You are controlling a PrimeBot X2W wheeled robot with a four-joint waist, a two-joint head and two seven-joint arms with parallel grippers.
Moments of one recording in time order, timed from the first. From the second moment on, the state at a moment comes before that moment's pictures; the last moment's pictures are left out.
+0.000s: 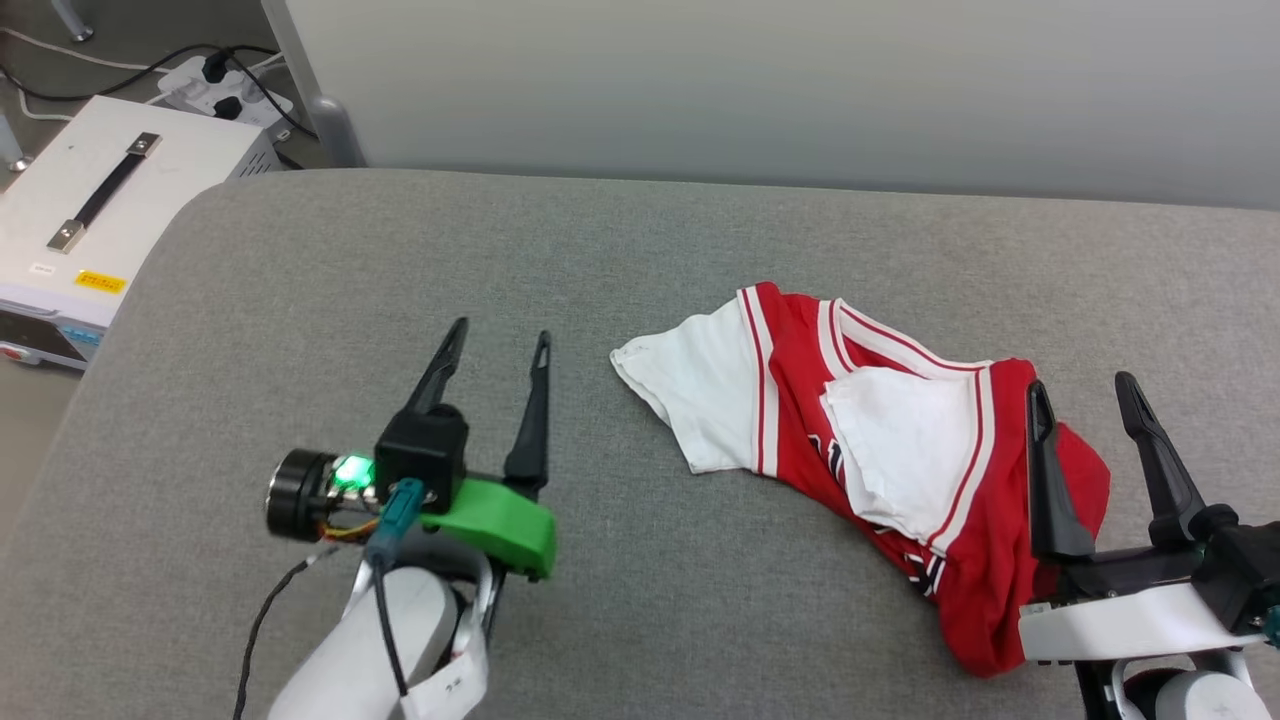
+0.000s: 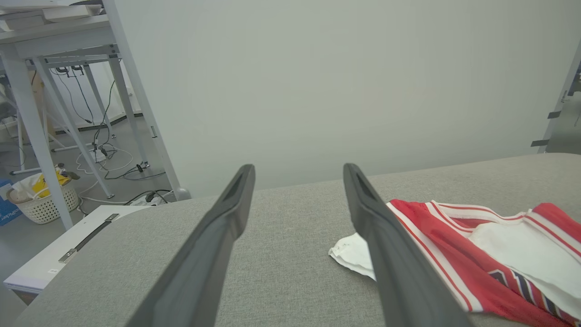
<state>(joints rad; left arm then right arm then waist) -0.37 0.30 -0.57 0.19 -0.38 0.29 -0.26 0.03 -0.05 -0.01 -0.16 0.13 0.13 -0.26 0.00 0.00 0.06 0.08</state>
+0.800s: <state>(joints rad) -0.01 0.13 -0.19 0.09 -0.16 0.08 -0.26 0.10 -0.05 -0.03 -0.09 0.09 0.13 -0.26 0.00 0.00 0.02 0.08</state>
